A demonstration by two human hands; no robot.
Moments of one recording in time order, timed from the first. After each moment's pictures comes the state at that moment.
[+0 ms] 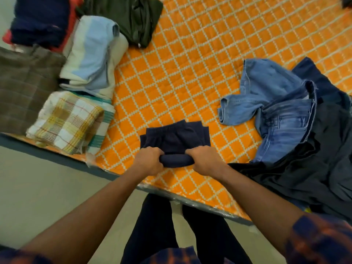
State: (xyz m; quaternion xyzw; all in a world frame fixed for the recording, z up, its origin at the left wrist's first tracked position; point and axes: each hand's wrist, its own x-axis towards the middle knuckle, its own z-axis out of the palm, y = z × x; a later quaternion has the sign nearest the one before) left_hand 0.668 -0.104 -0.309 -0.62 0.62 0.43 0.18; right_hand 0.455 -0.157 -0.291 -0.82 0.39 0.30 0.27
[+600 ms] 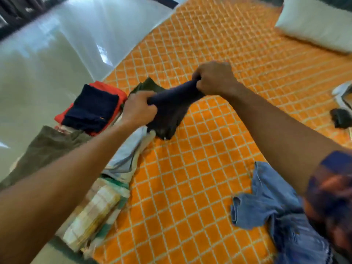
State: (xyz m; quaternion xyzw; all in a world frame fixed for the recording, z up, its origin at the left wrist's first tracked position) left_hand 0.859 -0.425 -0.157 -0.77 0.49 0.27 -0.29; right_hand 0.680 -0.572 -0.082 -0.90 0.42 0.06 0.03
